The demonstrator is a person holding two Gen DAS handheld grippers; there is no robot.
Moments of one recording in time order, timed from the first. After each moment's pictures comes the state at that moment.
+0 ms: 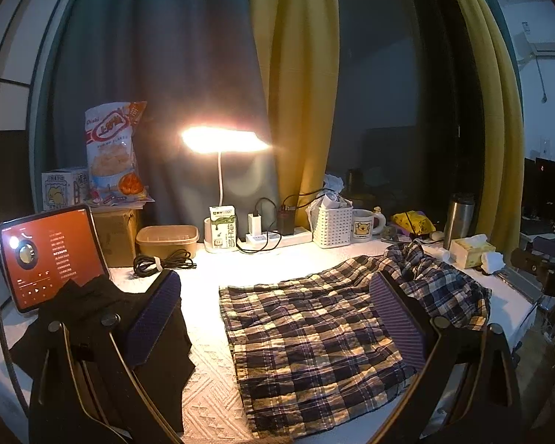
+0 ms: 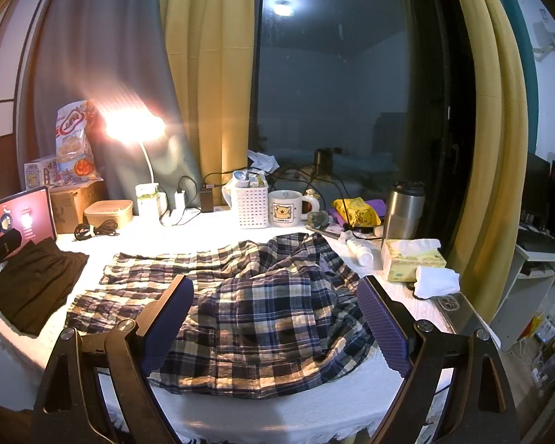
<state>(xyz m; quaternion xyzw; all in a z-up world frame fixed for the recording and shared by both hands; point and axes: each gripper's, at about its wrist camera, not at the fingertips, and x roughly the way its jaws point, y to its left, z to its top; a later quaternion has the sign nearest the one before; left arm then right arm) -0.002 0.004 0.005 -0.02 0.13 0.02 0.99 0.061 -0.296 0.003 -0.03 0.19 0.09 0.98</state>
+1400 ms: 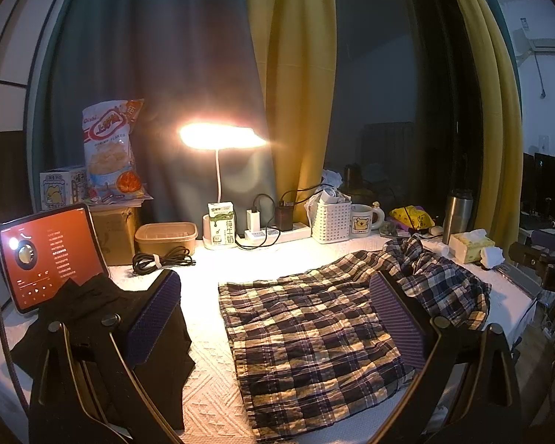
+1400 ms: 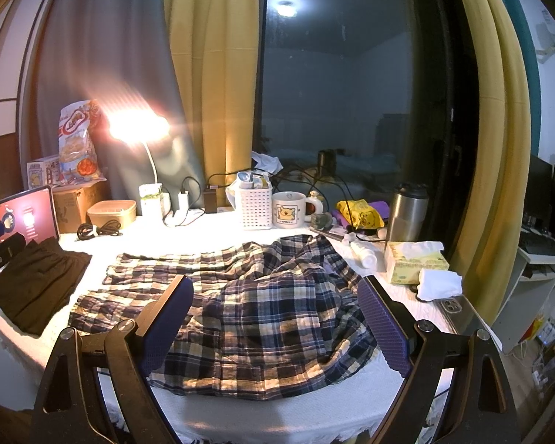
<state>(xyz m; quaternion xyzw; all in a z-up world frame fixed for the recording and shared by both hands) -0.003 0.003 0.003 -0.01 0.13 0.02 0.99 0.060 -0.292 0.004 -0.03 0.19 0.10 0.98</state>
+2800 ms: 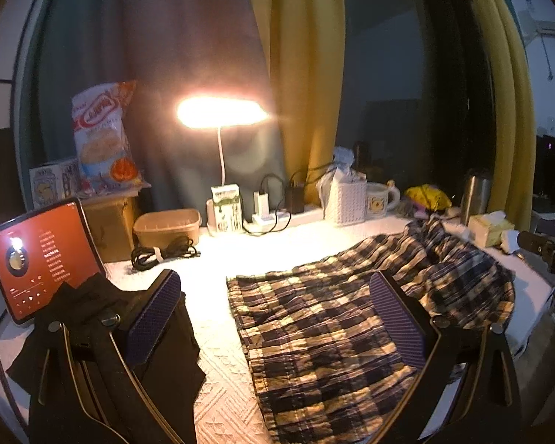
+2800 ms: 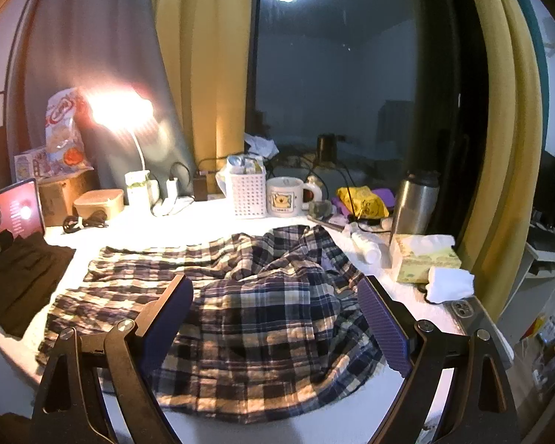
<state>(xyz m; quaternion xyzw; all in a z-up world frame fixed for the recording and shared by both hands) 0.051 0.018 -0.011 0.01 0.18 0.02 0.98 0.117 -0.294 -0.014 -0.03 0.22 0.09 0.97</state>
